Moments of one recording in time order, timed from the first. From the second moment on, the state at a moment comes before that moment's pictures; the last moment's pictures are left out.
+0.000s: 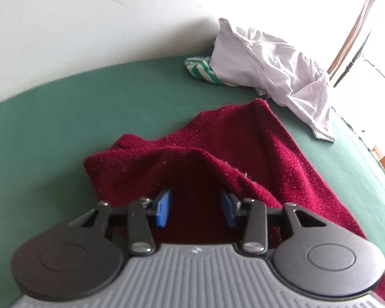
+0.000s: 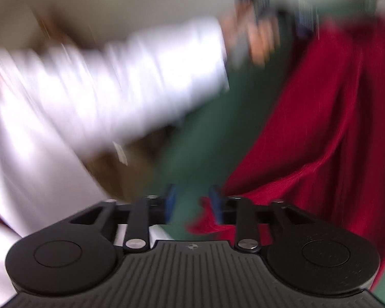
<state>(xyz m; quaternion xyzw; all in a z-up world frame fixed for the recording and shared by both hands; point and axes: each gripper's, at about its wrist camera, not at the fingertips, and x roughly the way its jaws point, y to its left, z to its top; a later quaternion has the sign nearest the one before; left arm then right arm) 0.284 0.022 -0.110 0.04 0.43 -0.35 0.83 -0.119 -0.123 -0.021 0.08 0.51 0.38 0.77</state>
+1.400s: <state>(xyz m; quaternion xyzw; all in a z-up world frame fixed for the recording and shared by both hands) 0.267 0.033 -0.115 0.01 0.45 -0.34 0.82 -0.093 -0.147 -0.081 0.16 0.47 0.16 0.85</state>
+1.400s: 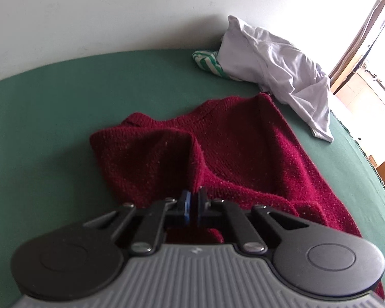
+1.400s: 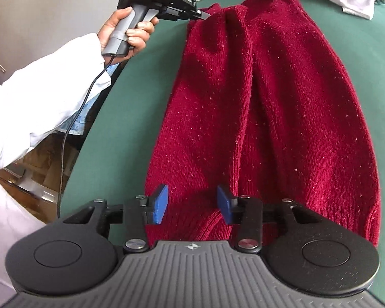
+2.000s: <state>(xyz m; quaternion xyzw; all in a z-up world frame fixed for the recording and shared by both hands) 0.264 0.030 -0.100 0.00 0.45 -0.33 0.83 -0.122 -0.173 -0.070 0.26 0.44 0.18 0.84</state>
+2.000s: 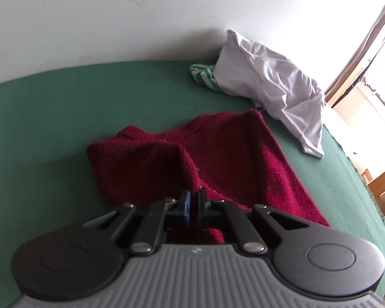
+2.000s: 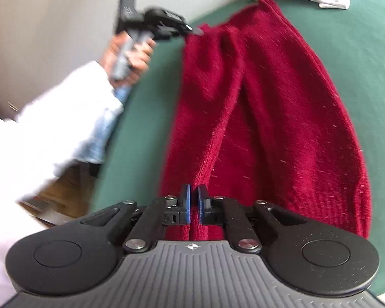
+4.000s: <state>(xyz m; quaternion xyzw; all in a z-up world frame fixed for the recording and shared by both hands) 0.270 0.061 -0.100 0.02 0.39 -0.34 0.86 0.115 -0.189 -0.120 0.27 0.35 0.00 0.90</state>
